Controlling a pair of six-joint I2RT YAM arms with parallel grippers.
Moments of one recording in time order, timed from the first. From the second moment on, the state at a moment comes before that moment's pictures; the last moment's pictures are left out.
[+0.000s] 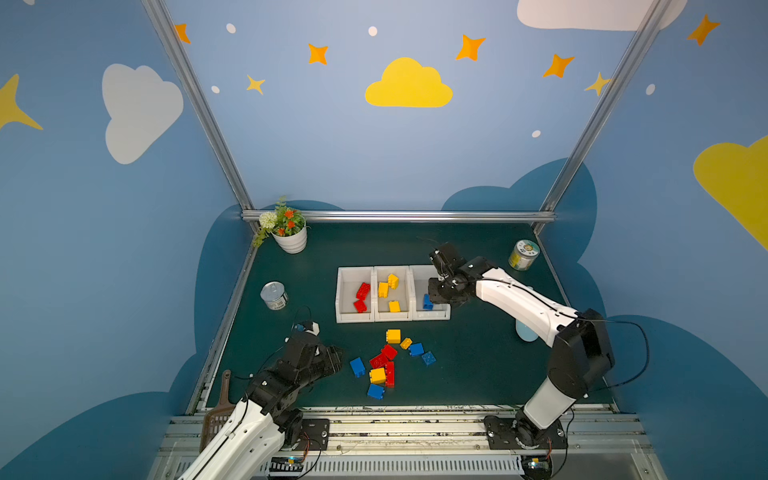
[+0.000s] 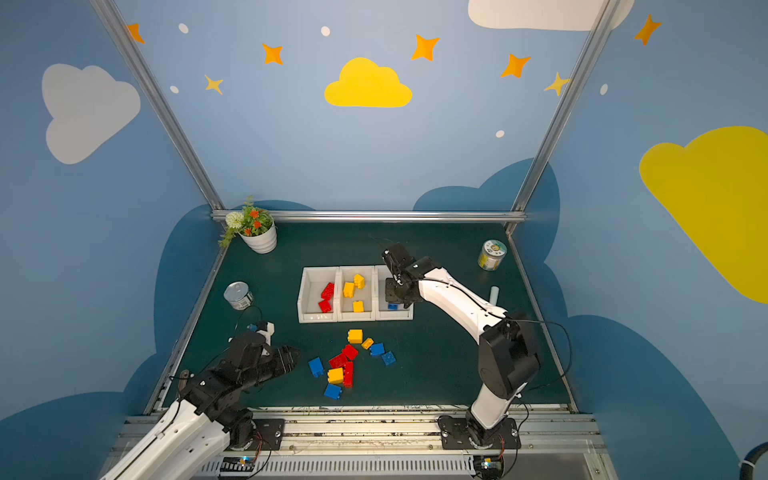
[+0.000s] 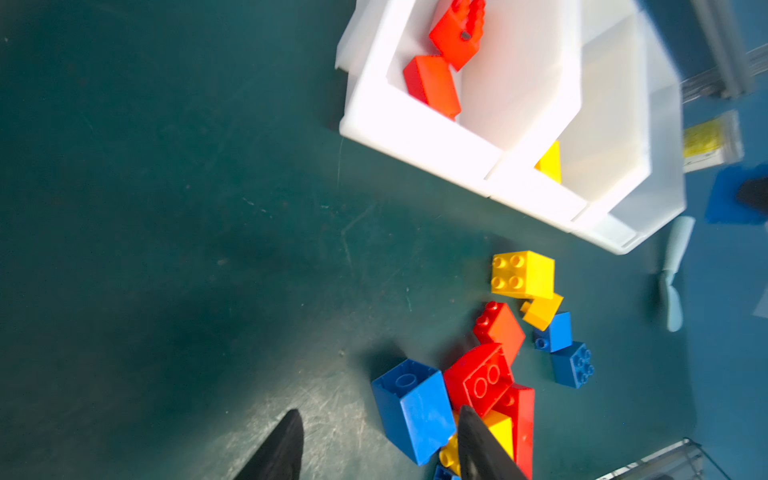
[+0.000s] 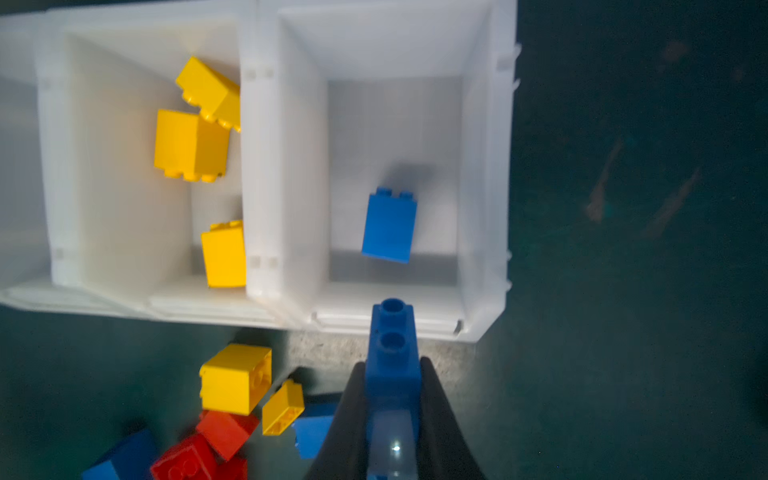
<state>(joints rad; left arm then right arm) -0.46 0.54 0.34 -0.65 0.08 -0.78 0.64 1.73 1.43 -0.87 0.10 0.51</state>
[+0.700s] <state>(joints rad) -0.59 0.73 0.42 -0.62 0.07 -0.77 0.58 1.90 1.61 -0.94 0.07 0.38</state>
